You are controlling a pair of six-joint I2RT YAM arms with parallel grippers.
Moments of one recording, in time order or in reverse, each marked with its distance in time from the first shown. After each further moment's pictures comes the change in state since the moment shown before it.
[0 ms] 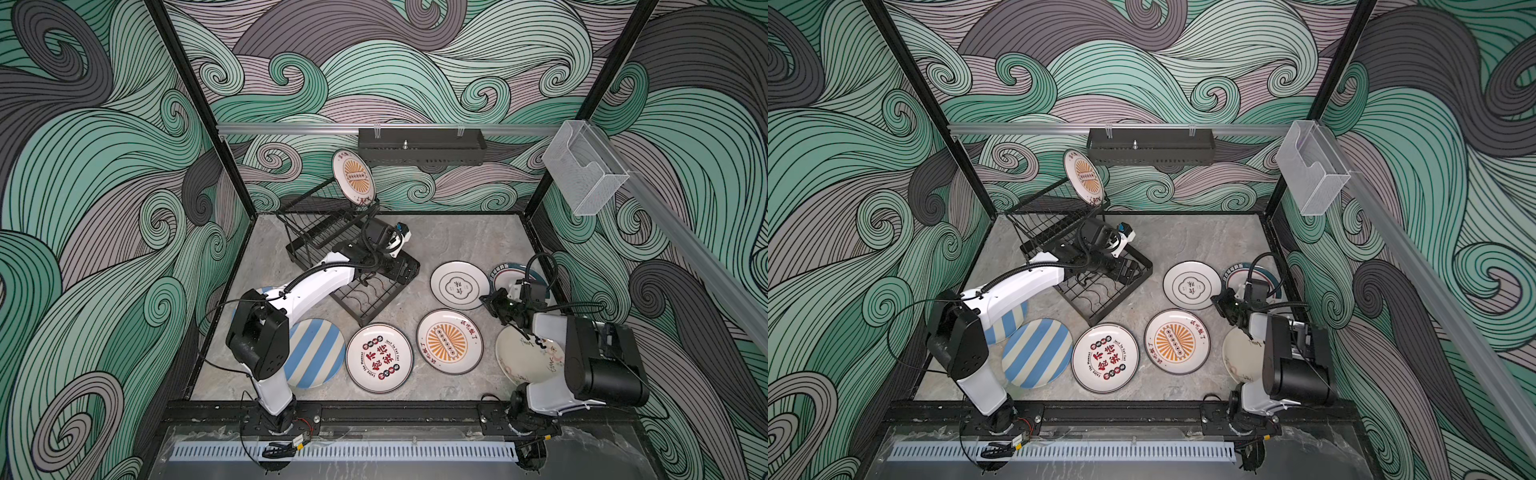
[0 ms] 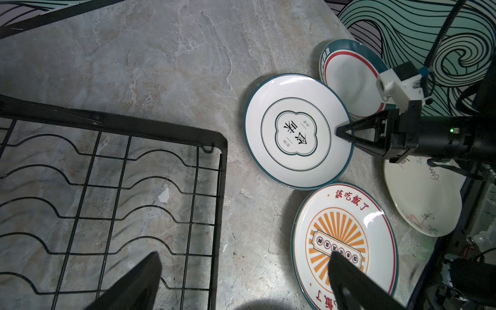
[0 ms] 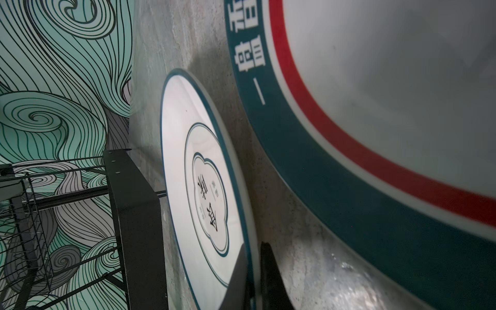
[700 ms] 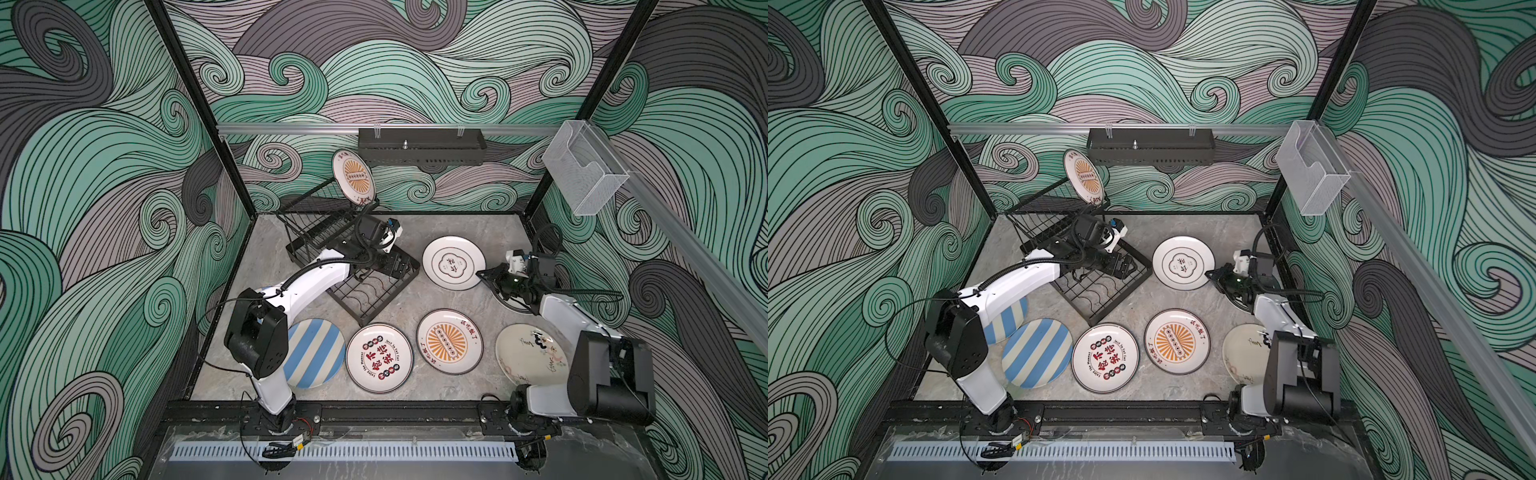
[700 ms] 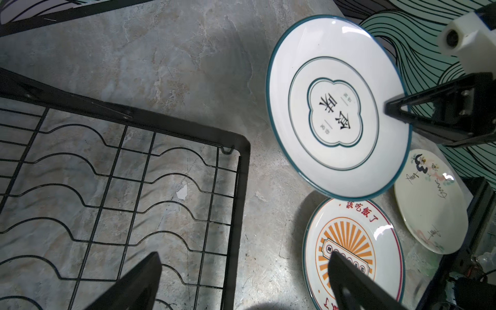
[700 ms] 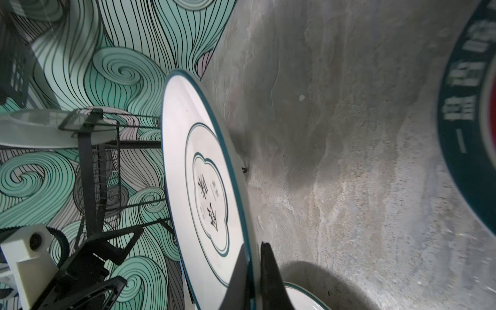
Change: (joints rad) left arm 0.051 0.000 0.000 0.001 0.000 -0.032; right arm 0.071 -0.043 0.288 -0.257 -0.188 -0.101
